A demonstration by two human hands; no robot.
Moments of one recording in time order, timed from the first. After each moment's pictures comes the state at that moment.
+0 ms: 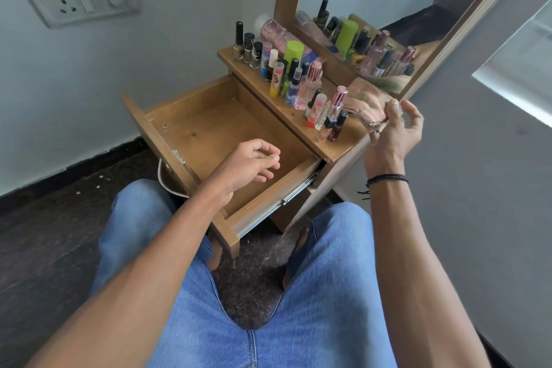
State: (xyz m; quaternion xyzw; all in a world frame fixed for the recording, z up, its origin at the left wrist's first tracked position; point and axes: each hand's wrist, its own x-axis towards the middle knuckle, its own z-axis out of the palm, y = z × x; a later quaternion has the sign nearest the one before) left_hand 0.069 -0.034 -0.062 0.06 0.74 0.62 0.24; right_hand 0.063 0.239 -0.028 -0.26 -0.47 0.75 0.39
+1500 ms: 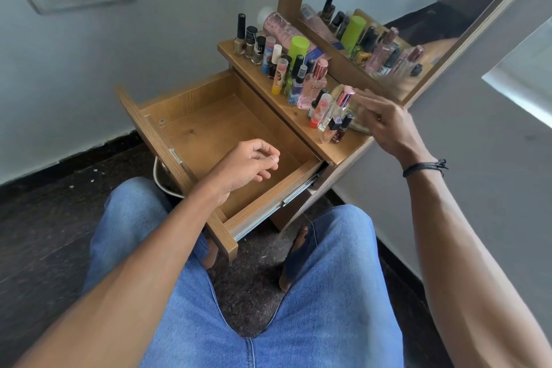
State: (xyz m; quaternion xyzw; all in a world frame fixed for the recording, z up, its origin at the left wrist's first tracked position) left_hand 0.061 -0.036 -0.067 0.08 0.76 0.60 0.25; right_hand 0.050 0.280 -0.011 0.06 -0.97 0.20 0.12
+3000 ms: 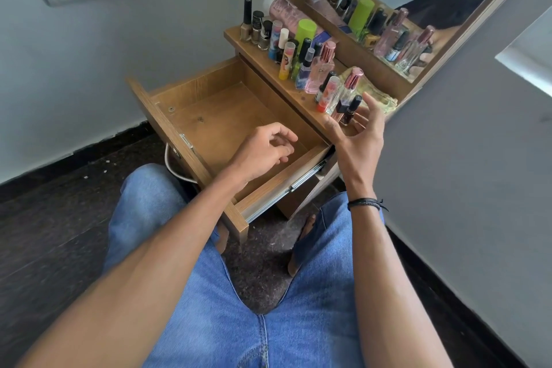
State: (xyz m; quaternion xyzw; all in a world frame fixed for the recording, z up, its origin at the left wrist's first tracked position) left_hand 0.069 -0.022 -0.068 0.12 0.79 0.58 0.18; right_hand 0.103 0.165 -0.058 -0.16 -0.83 0.45 0.30
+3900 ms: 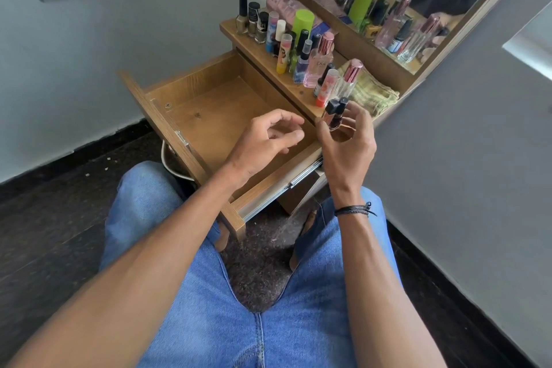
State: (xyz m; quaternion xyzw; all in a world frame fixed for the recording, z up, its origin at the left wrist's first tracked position) left_hand 0.073 -0.018 -0.058 0.15 0.71 0.67 0.15; right_hand 0.112 0.142 -0.067 -0.14 -0.82 0.40 0.38
